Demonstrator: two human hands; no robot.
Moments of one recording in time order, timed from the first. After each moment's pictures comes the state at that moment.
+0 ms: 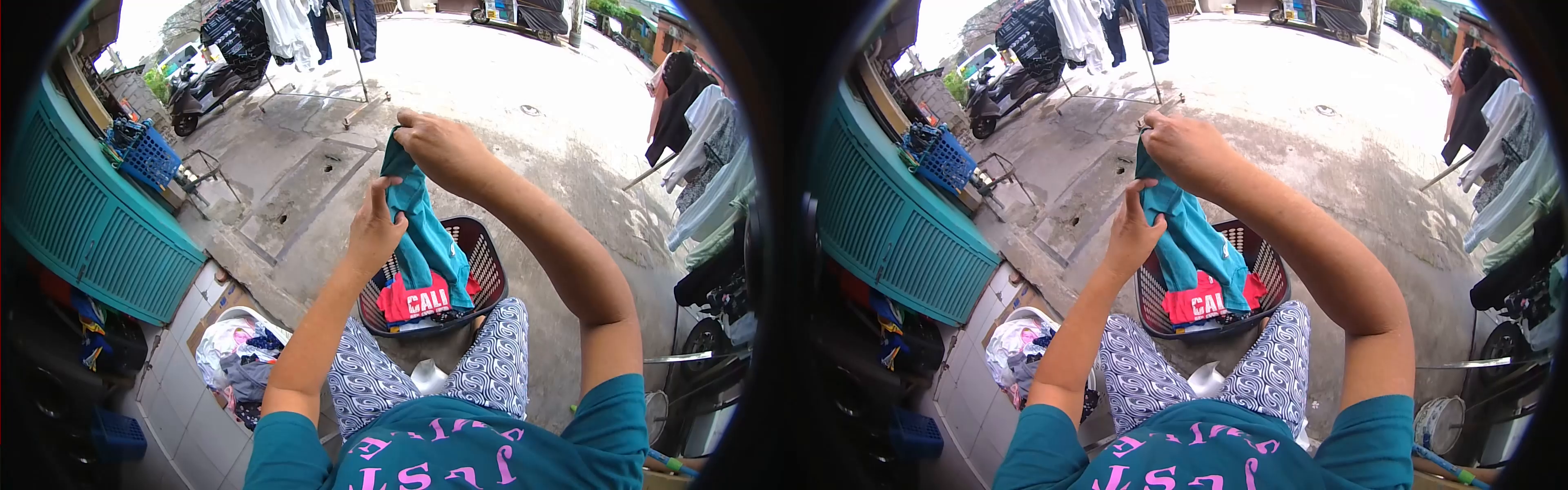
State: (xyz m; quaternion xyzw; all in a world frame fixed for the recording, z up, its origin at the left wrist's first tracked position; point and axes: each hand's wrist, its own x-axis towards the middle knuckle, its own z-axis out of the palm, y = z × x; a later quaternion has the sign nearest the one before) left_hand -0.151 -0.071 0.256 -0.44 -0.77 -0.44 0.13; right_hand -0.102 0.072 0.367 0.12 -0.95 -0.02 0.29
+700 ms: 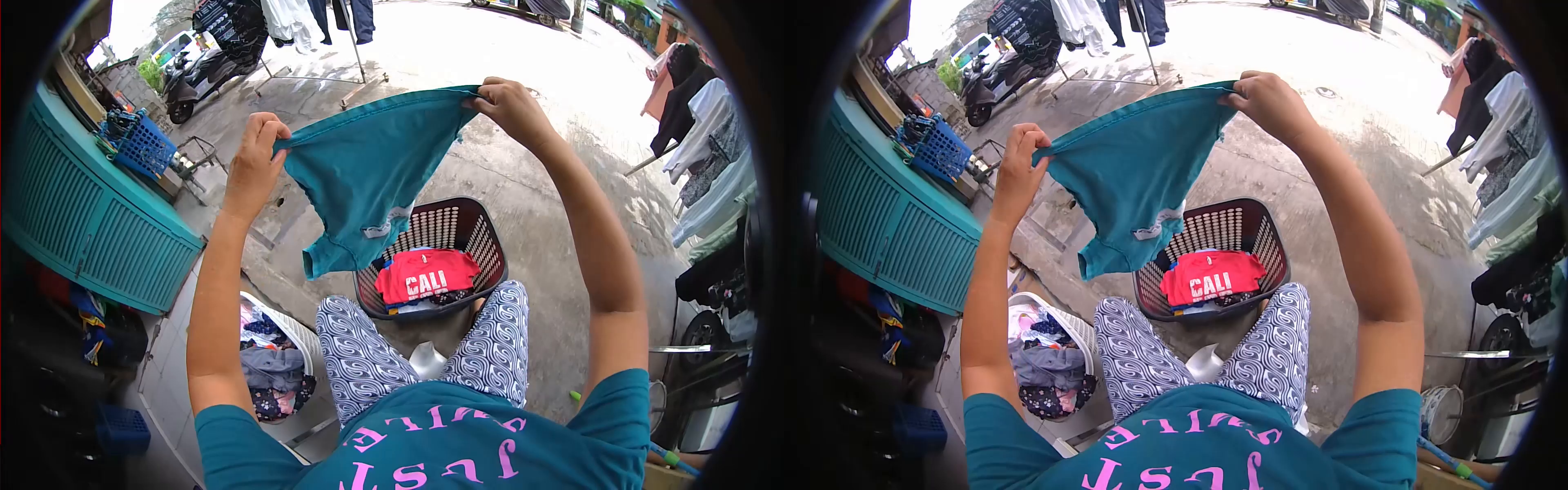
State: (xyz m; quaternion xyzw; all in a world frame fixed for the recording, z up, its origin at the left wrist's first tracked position) left_hand -0.229 -0.162 0.348 -0.49 -0.79 -0.23 0.30; right_hand -0.102 0.180 0.343 0.01 -0.95 0.06 0.32
